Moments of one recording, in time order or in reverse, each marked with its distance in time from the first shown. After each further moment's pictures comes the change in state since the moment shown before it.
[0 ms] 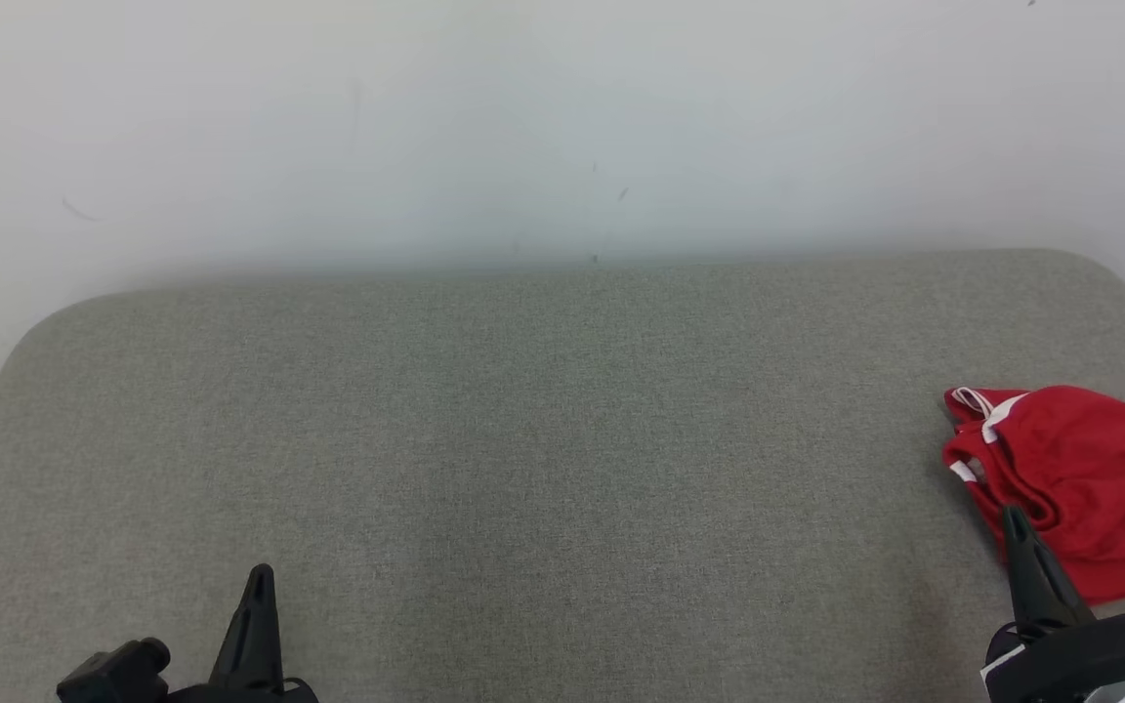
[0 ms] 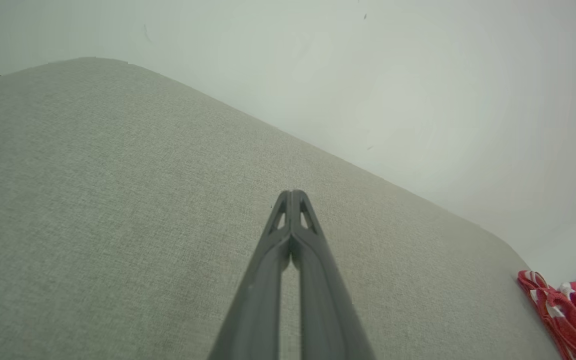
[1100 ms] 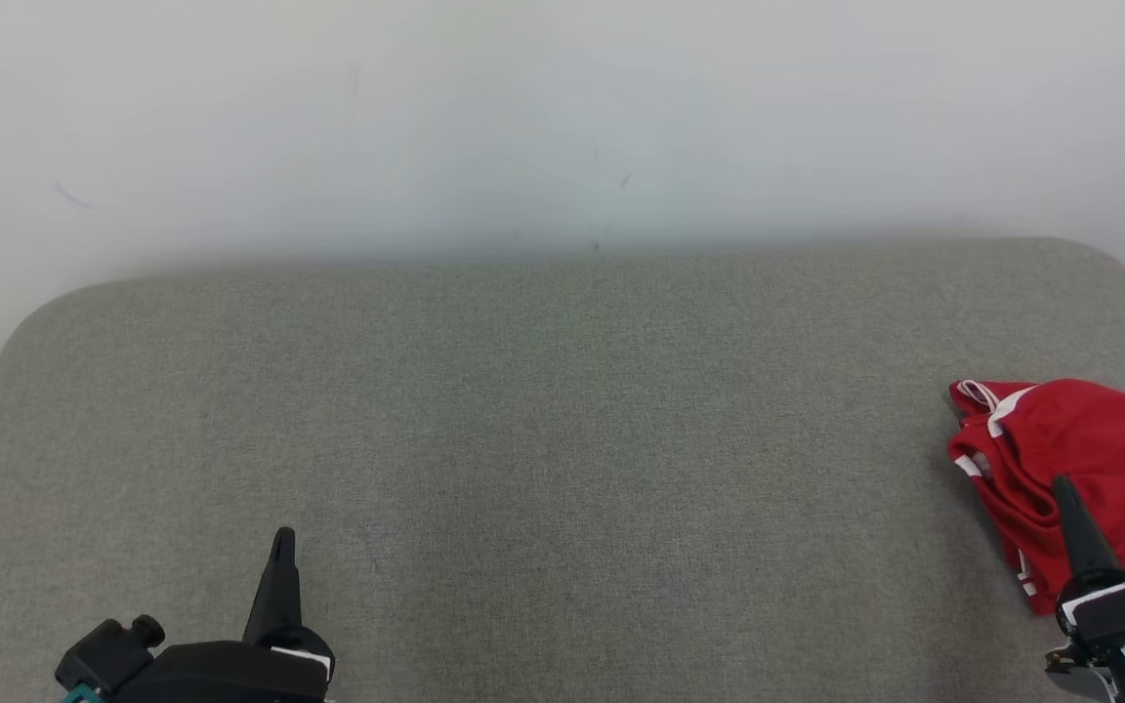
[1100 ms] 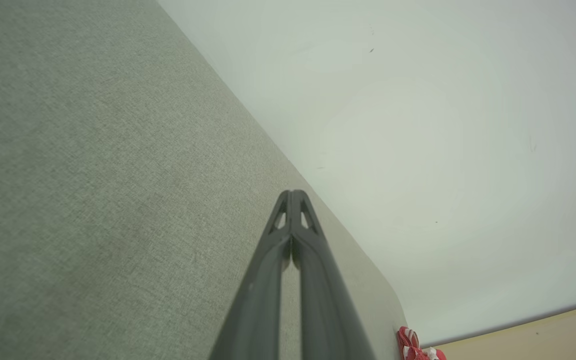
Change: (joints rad) left arm -0.082 -0.058 0.006 0.049 -0.412 -0.096 0.004; right arm -0.114 -0.007 -0.136 0.106 0.425 0.000 0.169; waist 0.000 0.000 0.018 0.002
